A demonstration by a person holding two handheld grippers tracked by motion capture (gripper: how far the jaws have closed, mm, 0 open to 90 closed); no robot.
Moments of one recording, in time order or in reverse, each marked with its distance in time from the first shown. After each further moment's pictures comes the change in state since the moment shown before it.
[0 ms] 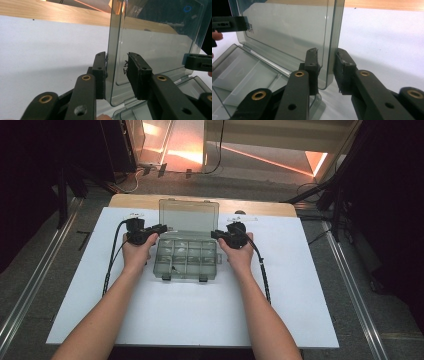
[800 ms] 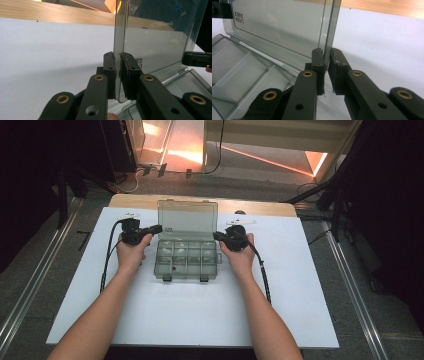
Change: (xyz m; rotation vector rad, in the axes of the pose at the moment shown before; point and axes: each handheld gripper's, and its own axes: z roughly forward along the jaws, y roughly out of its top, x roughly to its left) left arm 0.008 0.001 -0.010 0.008 -0.016 0.040; right arm 0.005 -0.007 -0.003 -0.008 -0.067 -0.079
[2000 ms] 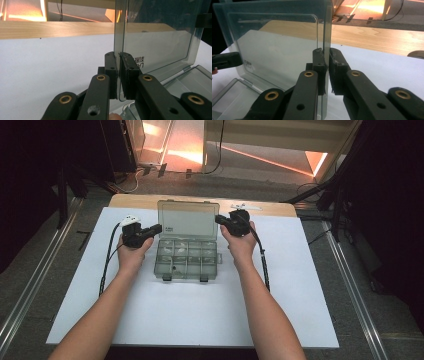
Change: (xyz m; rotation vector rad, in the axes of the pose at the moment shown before) left arm -0.005 -0.009 -0.003 -0.079 0.013 0.108; right arm 0.002 0.045 -0.017 -0.113 -0.022 0.072
